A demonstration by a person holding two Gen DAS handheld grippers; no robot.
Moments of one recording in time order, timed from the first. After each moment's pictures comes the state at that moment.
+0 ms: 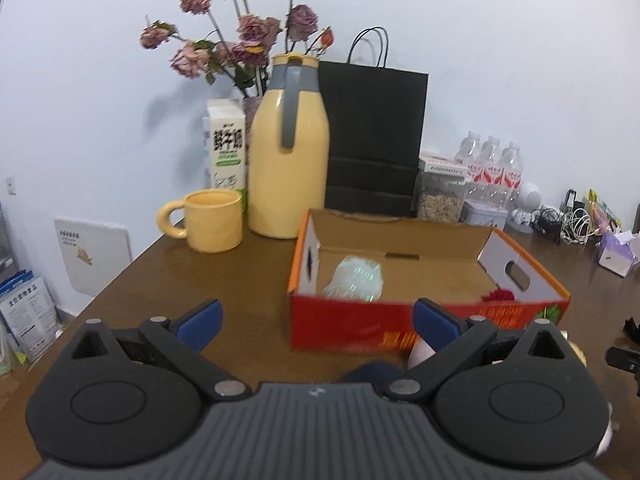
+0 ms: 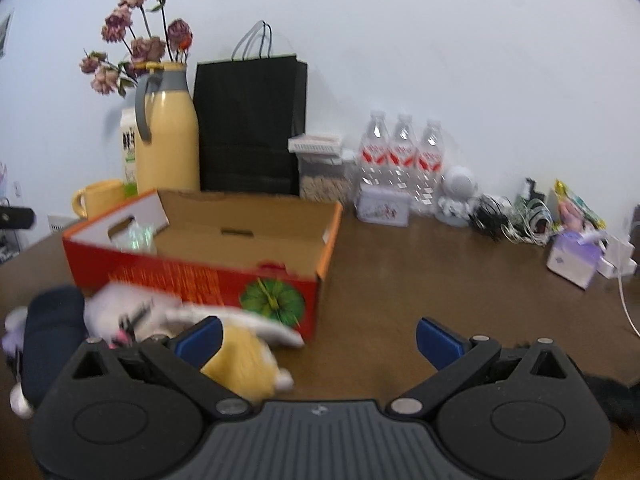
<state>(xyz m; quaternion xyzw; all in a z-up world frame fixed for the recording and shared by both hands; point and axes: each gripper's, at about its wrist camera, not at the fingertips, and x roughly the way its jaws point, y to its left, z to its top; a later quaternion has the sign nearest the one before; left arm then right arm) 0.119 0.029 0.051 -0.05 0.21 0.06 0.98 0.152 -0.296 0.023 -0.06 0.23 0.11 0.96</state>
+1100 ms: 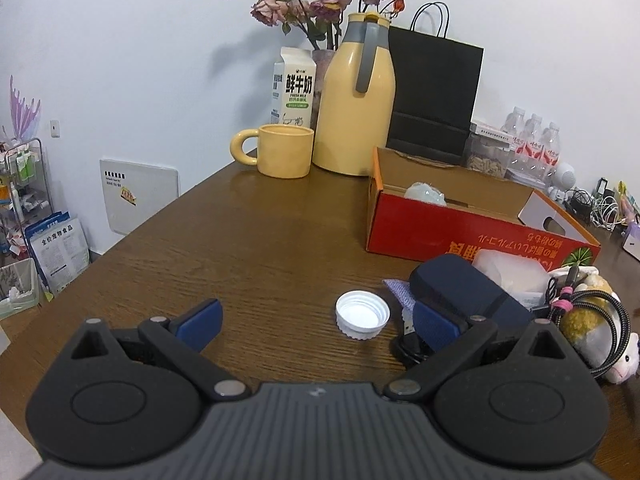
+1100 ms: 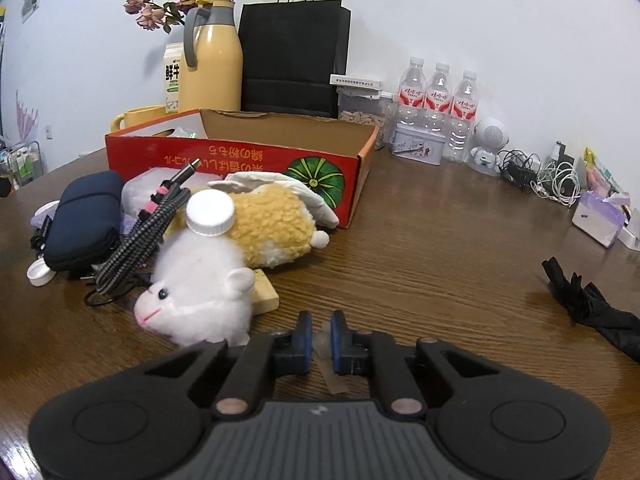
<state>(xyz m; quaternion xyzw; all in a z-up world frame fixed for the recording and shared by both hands) 0.051 0.068 0.006 -0.09 0.25 0.11 0.96 0.114 -0.299 -0.030 -0.09 0.28 0.16 0.94</state>
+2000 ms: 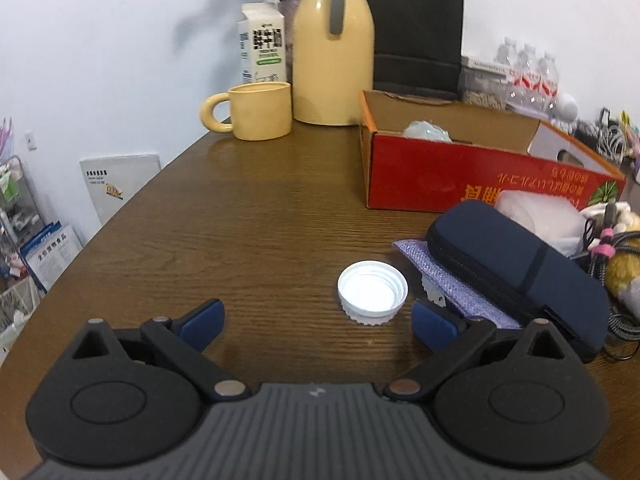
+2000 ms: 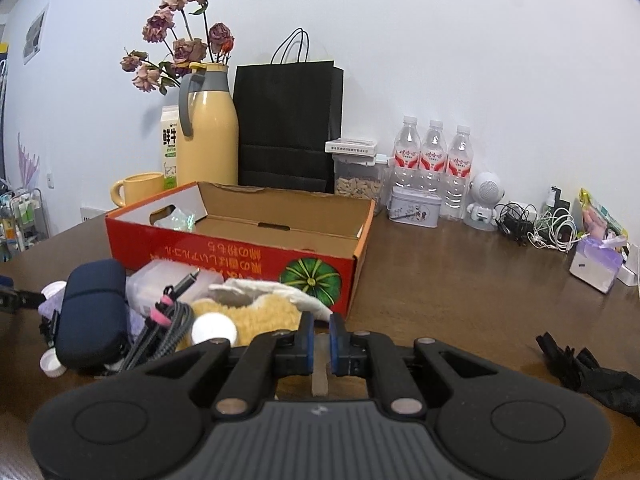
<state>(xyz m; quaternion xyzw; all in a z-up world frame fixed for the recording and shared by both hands) 0.103 0.064 -0.022 -0.02 0.32 0.09 0.94 0.128 -0.292 0.016 -0.06 0.21 0.17 0.96</state>
